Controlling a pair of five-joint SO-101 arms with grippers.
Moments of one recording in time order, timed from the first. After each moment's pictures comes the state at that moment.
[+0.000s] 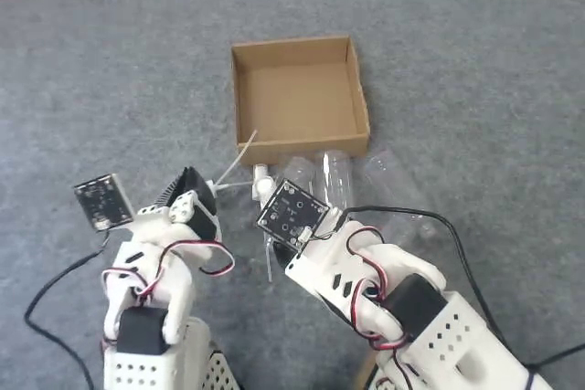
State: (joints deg) left arm -1.7 -103.3 87.8 53.1 33.0; right arm -48.9 -66.3 60.2 57.7 14.2
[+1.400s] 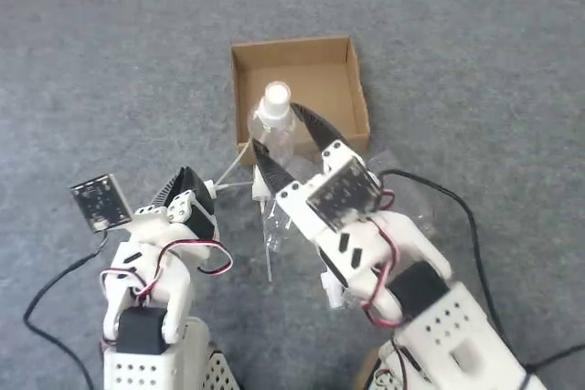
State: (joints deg) left arm -2.7 -103.3 87.8 53.1 32.6; right arm -40.8 -61.6 60.1 15.9 14.0
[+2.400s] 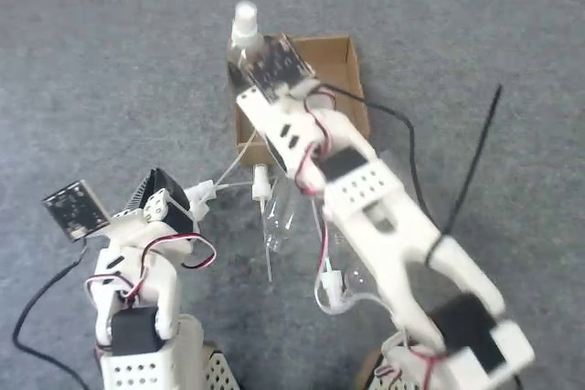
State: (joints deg) left arm -11.6 -103.3 87.8 53.0 32.6; right arm -34.5 -5.2 24.1 1.5 12.5
